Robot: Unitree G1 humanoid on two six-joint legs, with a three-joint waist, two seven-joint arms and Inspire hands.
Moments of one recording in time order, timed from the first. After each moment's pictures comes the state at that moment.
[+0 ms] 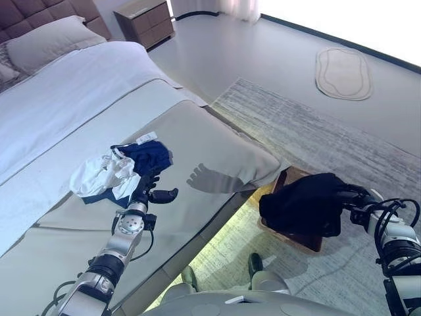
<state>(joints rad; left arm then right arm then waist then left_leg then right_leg) -0.17 0.40 -0.31 0.63 -0.24 -0.06 0.21 -0.27 -0.72 -0.02 0.88 0.45 0.24 -0.03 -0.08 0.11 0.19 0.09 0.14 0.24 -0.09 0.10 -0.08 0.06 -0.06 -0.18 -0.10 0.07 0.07</state>
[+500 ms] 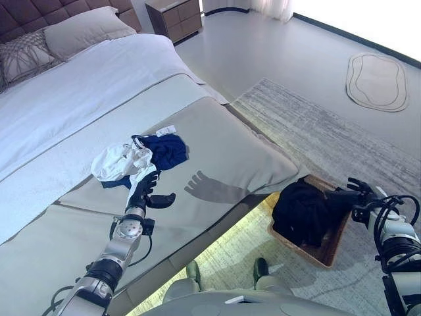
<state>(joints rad) -0.13 0.40 -0.31 0.63 -0.24 -0.06 0.23 -0.30 -0.72 -0.02 0.90 0.40 0.22 -0.05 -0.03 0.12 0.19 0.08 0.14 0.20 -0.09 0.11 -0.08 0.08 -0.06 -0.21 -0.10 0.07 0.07</state>
